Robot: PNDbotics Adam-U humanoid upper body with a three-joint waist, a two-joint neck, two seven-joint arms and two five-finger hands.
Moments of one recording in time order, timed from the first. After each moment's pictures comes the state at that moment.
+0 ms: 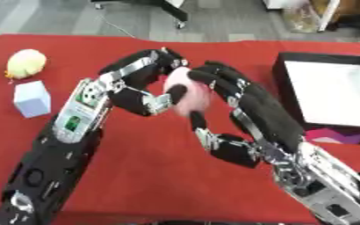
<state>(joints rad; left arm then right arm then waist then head) -0.68 0.18 -0.27 -1.46 0.19 -0.32 -0.80 -0.48 -0.43 0.71 -1.99 0.71 0.23 -0.14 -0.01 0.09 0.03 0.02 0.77</state>
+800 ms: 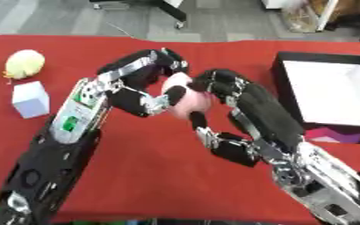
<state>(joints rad) -0.68 0.18 -0.28 -1.49 0.23 -0.30 -0.82 -0.48 -0.43 0.71 -2.00 0.75 0.27 -0.18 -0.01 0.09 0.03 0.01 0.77</state>
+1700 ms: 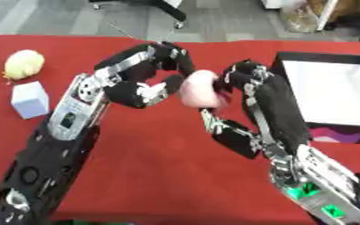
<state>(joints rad) -0.68 0.19 -0.22 -1.46 0.16 -0.32 -0.80 -0.47 -0.43 0.70 -1.99 0.74 0.38 -0.43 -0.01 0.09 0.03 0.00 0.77</state>
